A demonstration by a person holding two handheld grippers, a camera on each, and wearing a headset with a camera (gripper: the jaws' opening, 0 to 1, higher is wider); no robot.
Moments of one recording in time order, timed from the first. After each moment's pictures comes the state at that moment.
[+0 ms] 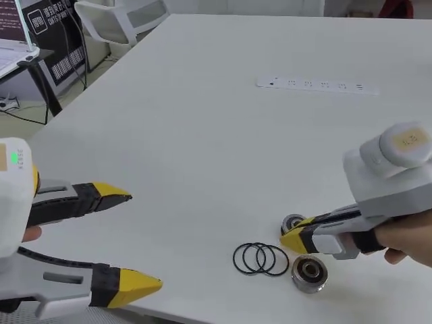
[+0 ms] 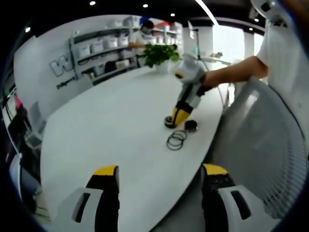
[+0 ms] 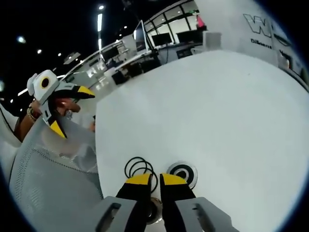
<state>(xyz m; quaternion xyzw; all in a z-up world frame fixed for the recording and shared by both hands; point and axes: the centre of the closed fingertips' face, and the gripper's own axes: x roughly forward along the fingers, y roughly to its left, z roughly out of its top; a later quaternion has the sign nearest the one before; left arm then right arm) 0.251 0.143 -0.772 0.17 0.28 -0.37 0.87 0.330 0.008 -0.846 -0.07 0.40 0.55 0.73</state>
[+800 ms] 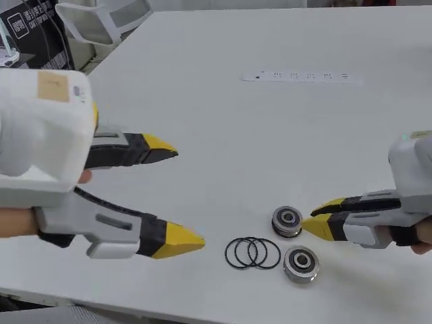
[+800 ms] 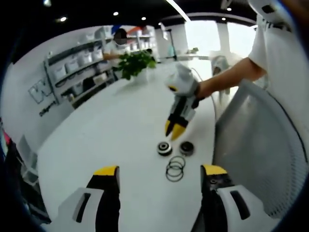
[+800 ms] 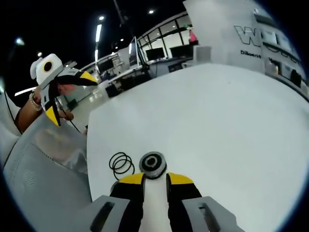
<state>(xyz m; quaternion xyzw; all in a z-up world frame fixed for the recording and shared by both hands) 0.297 0.068 -0.739 0.24 0.23 -0.47 0.82 0.349 -0.037 -0.848 -0.05 0.35 0.52 0.78</state>
